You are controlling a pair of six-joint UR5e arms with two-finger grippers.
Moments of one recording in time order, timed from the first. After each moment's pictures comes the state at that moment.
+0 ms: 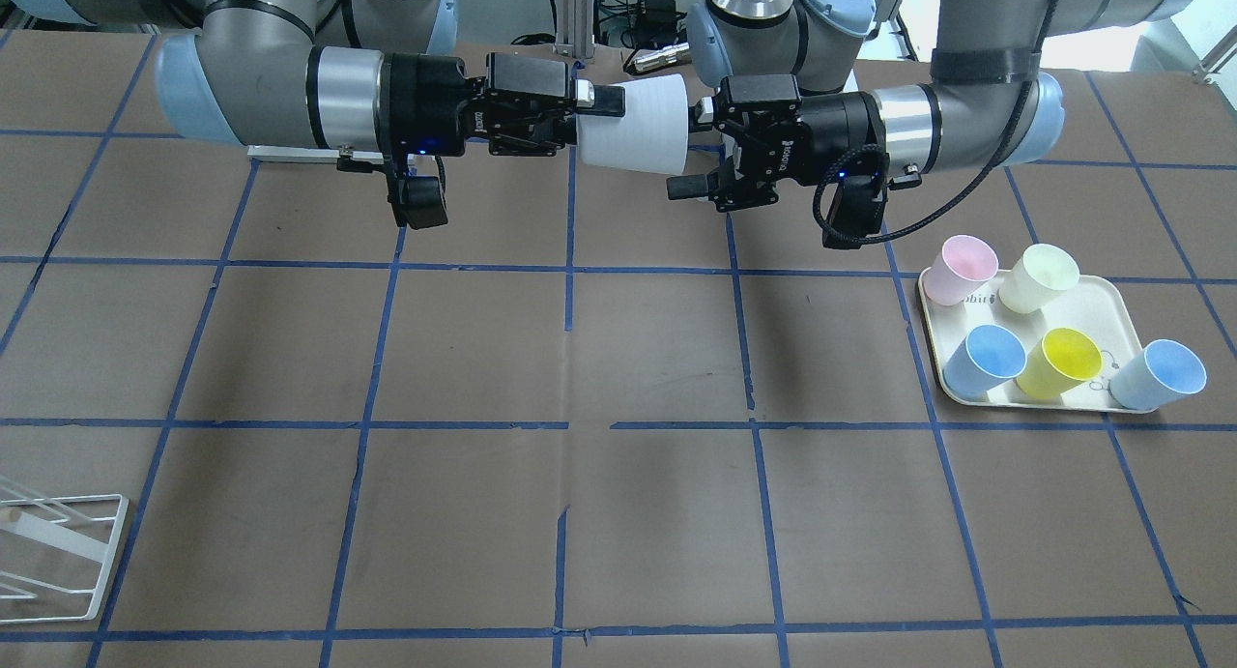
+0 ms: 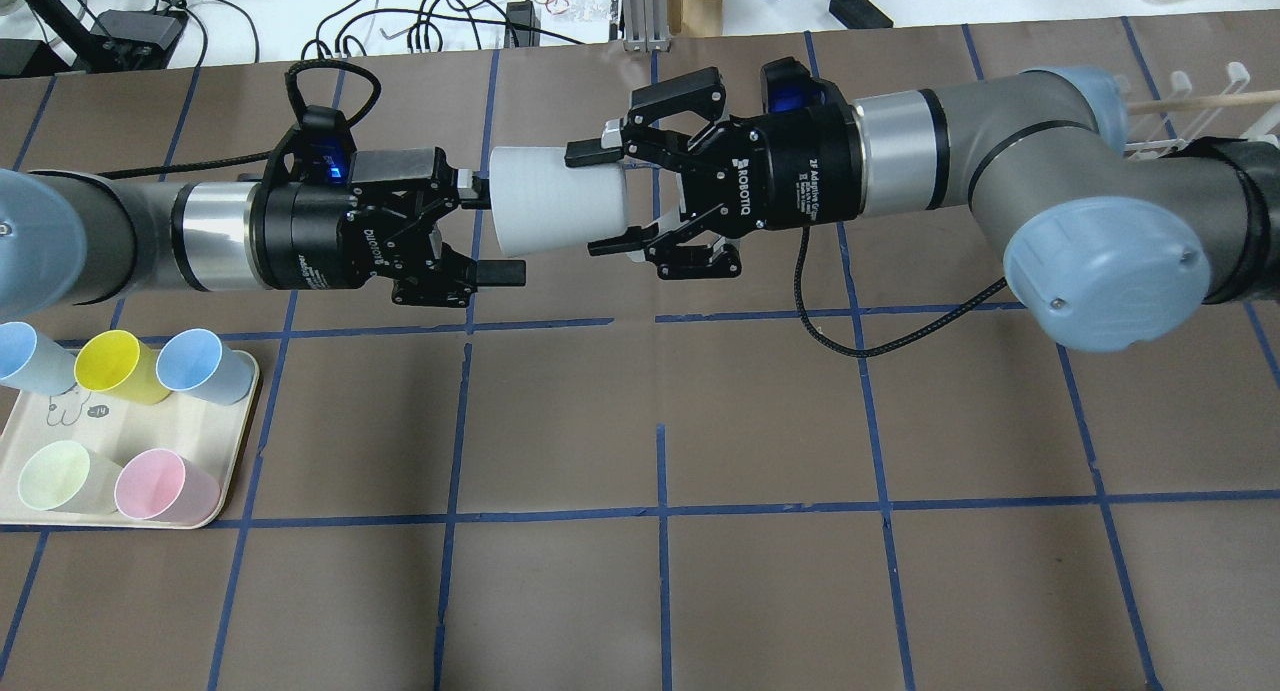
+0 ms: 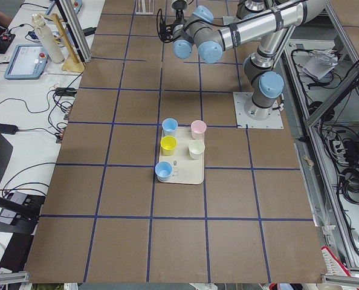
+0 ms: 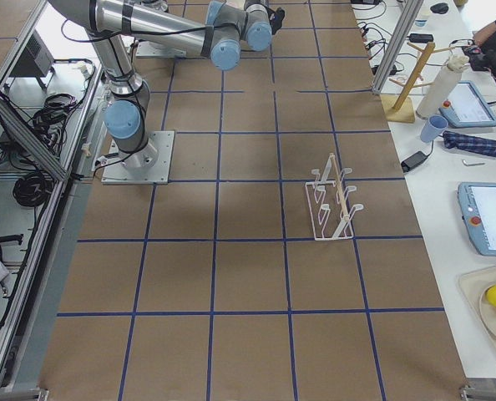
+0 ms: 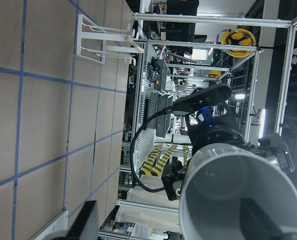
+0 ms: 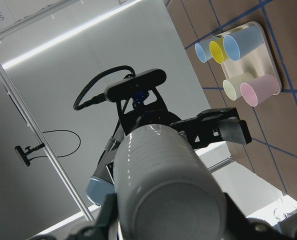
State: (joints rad) left arm -1.32 -1.53 -1.90 -2.24 0.26 0.88; right arm 1.59 -1.58 1.90 -1.55 -0.11 0.10
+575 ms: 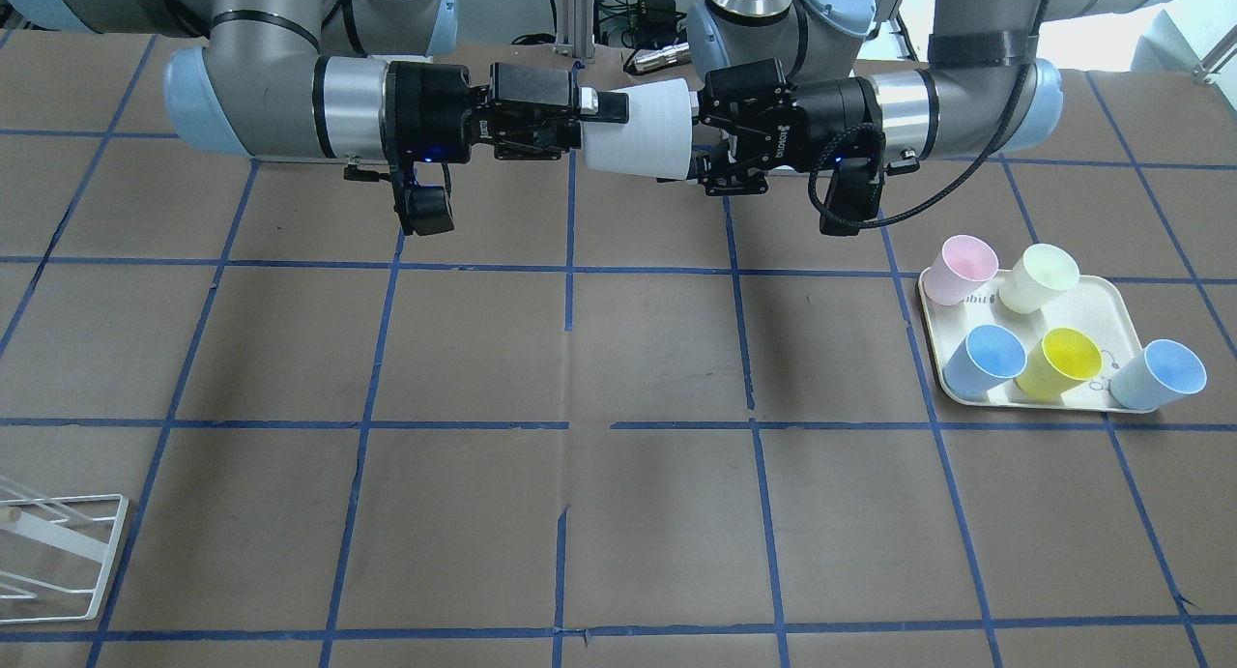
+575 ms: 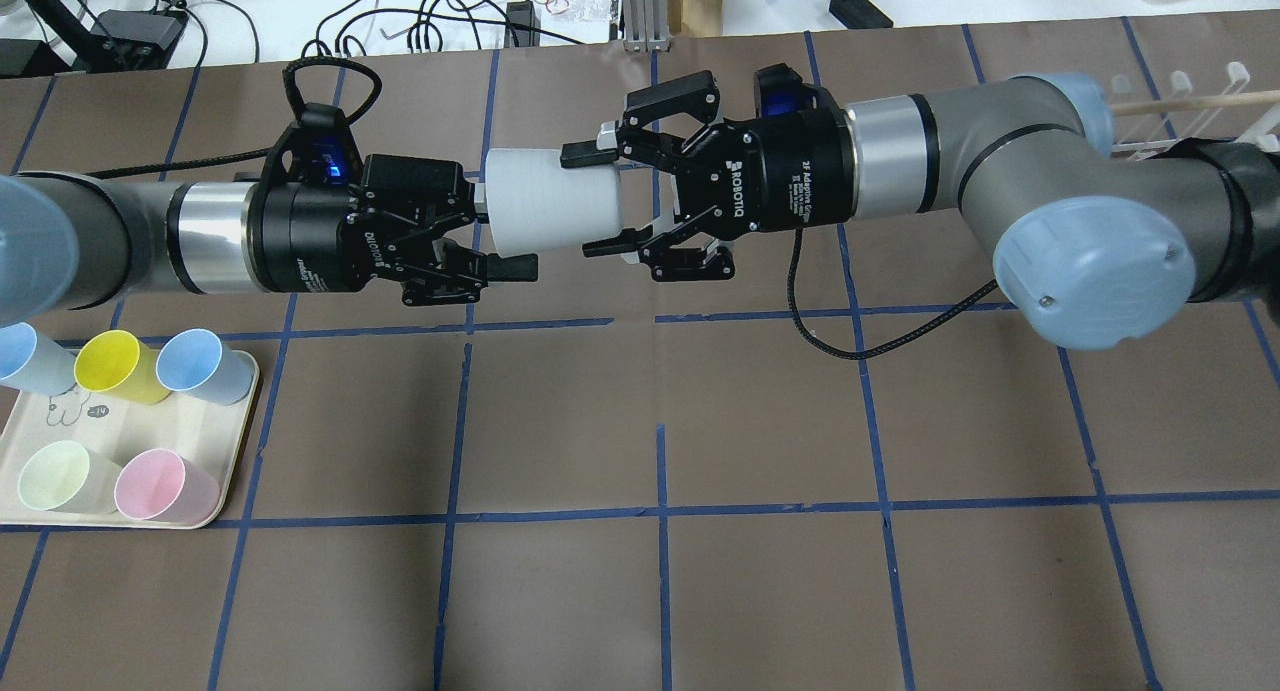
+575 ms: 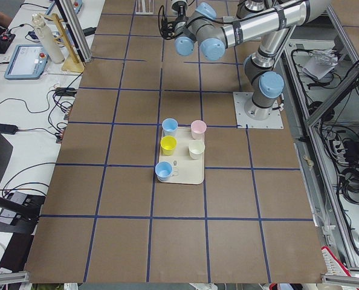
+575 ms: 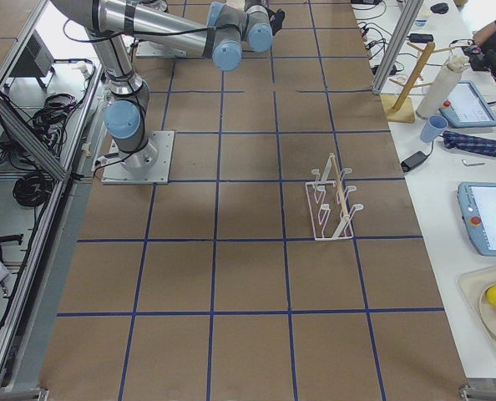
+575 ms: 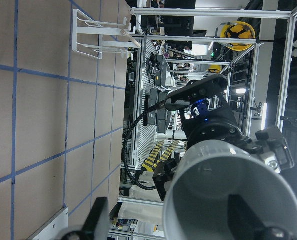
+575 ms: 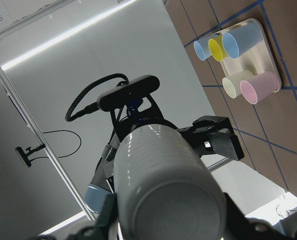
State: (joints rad) left arm -1.32 -1.50 -1.90 -2.24 0.26 0.88; right arm 1.60 -1.56 1.90 -1.54 -0.08 0.10
